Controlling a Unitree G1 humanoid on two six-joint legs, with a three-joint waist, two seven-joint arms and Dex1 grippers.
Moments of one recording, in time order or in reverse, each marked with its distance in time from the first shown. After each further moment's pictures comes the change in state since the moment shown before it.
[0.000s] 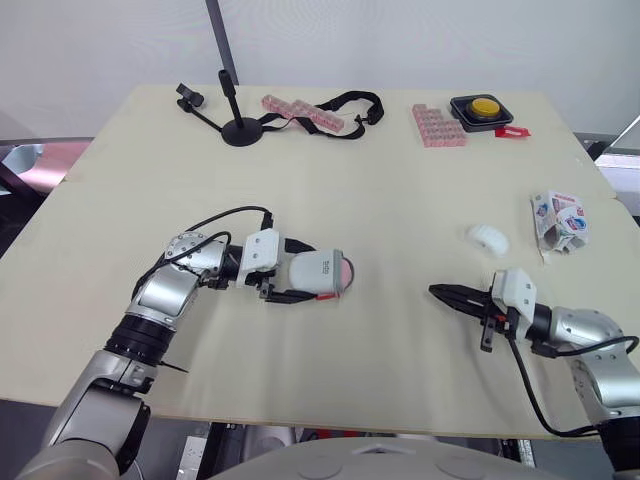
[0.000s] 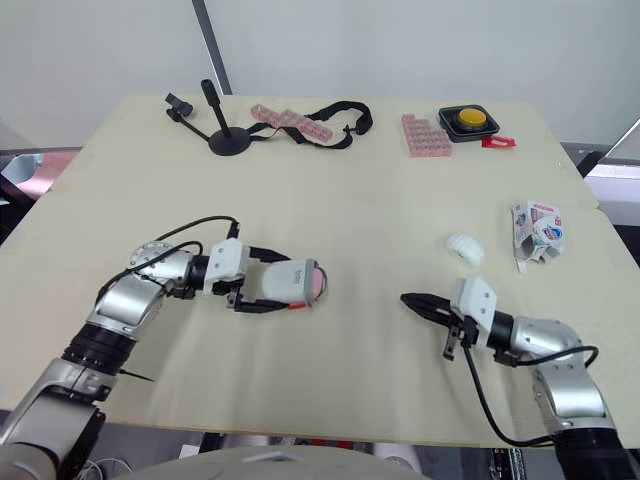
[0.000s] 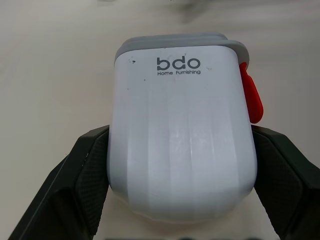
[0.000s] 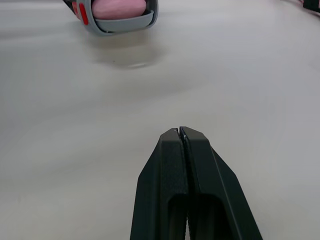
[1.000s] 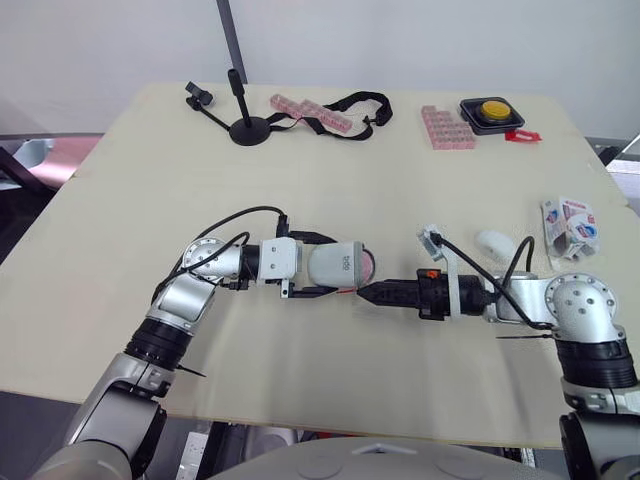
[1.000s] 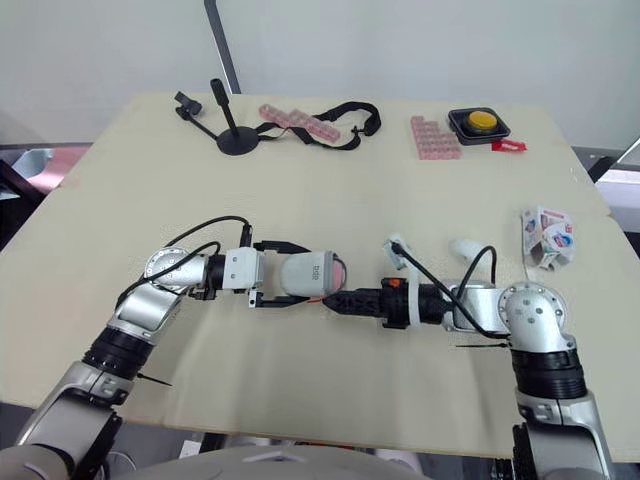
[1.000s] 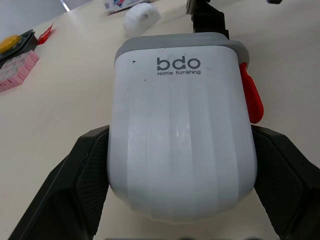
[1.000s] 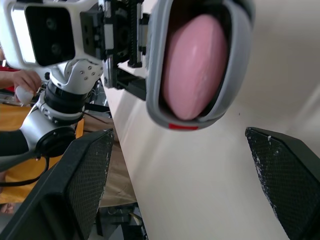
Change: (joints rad) left arm 0.004 -0.074 -0.022 -0.017 0.087 -0.191 0.120; right arm -0.455 0.116 -0.010 -0.171 1.089 1.597 -0.938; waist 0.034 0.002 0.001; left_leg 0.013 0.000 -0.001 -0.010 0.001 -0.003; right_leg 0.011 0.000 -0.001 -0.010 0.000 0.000
